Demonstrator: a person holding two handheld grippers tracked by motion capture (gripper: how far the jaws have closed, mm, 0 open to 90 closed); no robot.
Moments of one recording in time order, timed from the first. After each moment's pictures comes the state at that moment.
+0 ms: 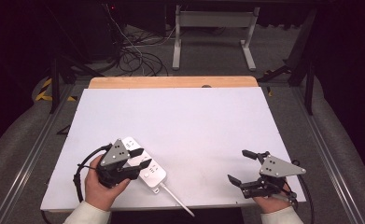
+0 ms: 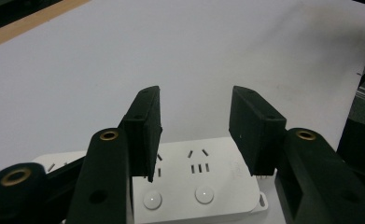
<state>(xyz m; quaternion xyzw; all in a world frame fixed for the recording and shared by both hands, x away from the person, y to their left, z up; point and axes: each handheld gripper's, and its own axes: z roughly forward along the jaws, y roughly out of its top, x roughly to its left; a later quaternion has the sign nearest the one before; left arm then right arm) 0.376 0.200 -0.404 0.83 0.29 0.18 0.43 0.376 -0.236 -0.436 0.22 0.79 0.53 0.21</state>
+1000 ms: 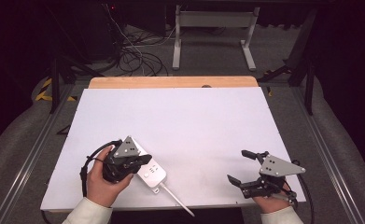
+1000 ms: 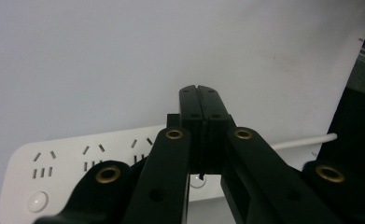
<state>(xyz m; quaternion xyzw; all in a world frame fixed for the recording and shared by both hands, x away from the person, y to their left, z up) 0.387 0.183 -0.396 0.88 0.29 0.13 0.36 0.377 -0.236 -0.436 0.22 0.79 0.53 0.21</state>
